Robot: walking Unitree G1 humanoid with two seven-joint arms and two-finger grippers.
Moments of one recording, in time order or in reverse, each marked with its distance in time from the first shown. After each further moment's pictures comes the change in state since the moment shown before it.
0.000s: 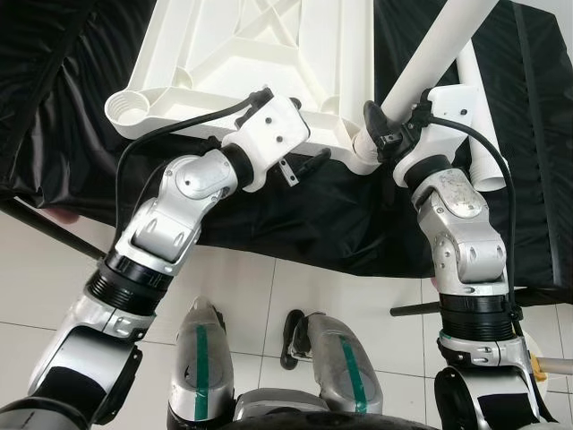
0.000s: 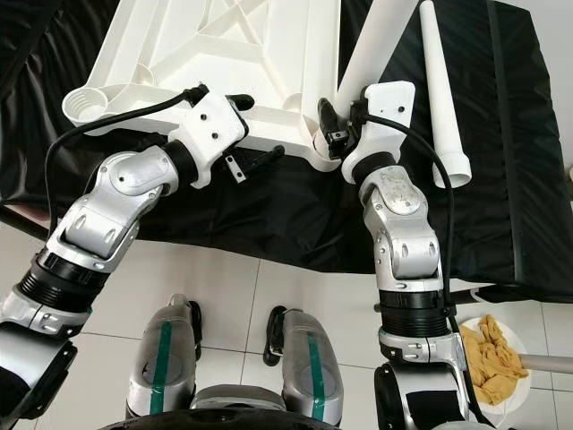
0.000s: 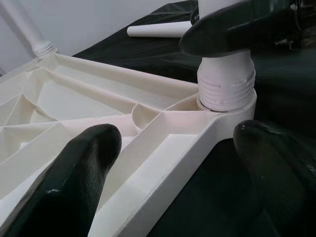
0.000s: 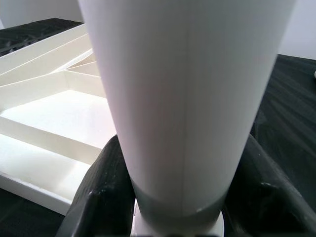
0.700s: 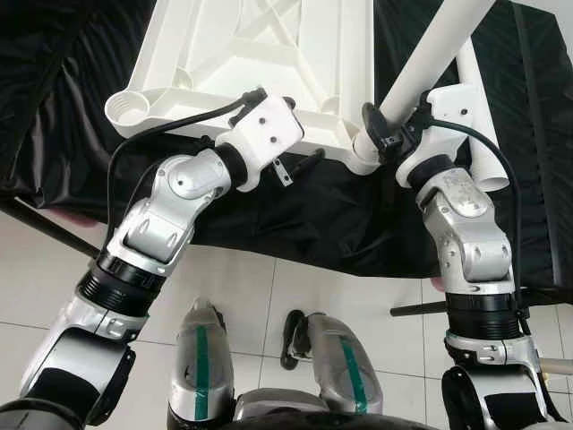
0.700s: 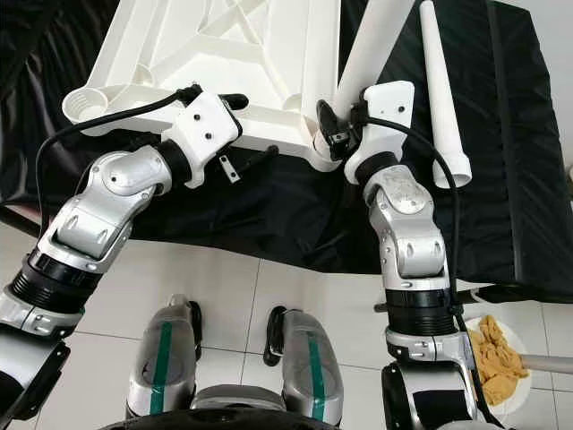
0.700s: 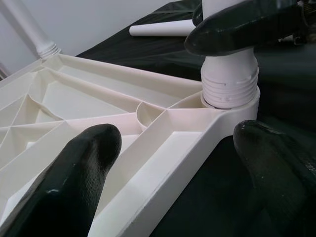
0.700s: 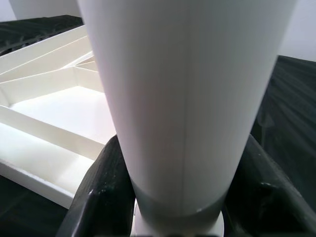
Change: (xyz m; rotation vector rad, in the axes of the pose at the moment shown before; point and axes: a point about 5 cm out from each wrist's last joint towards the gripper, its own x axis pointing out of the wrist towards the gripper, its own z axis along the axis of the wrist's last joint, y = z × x) left arm -0.003 0.002 0.001 0.018 0.002 0.002; right arm 0.001 -0.004 -0.001 -0.010 0.010 0.055
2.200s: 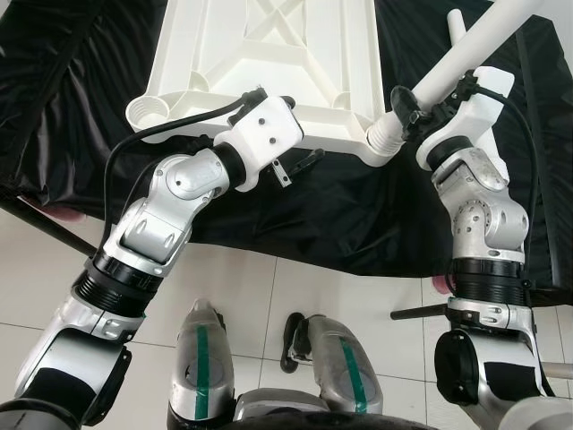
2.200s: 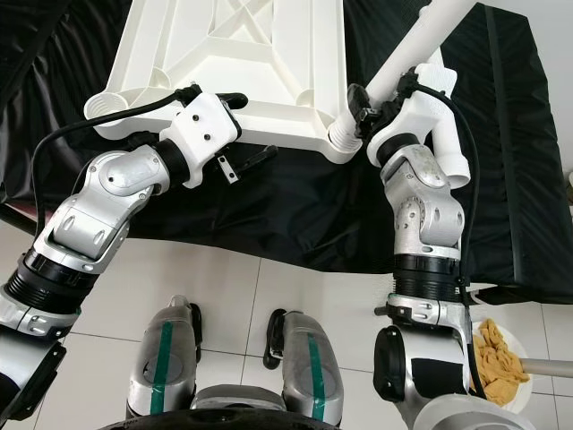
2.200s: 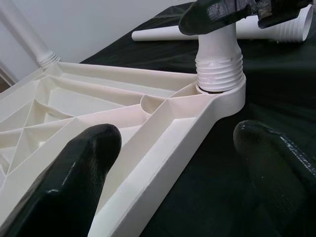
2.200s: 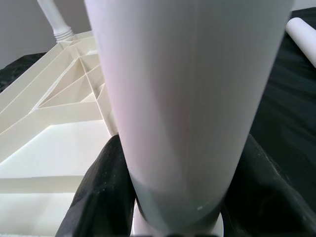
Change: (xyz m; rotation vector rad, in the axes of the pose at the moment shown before) left arm -0.002 0.000 0.002 0.024 0.001 -0.007; right arm 0.017 -0.041 -0.011 0.302 0.084 -0.185
